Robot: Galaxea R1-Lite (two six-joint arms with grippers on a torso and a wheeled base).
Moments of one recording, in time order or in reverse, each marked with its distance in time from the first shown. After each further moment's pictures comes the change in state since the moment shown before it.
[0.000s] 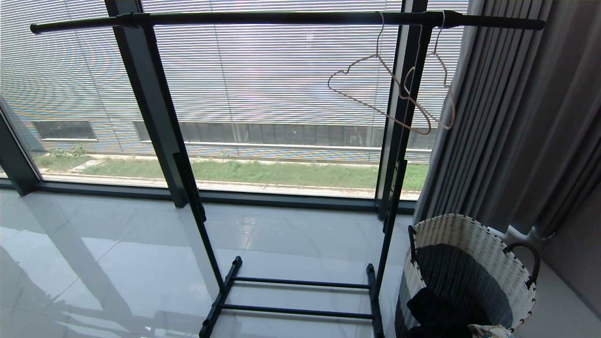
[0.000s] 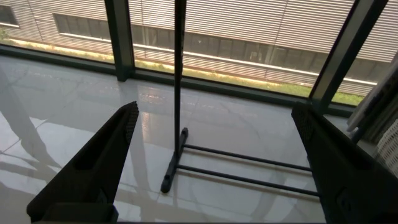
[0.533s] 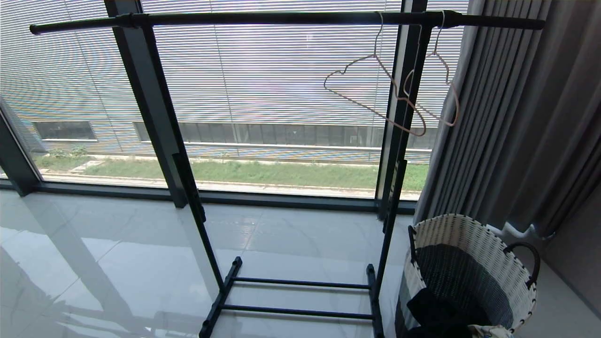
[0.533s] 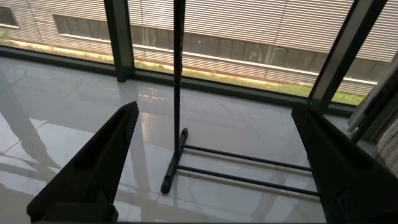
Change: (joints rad) left arm 0.000 0.000 0.000 0.000 -0.001 0.002; right arm -0.001 0.000 0.000 0.000 0.000 0.000
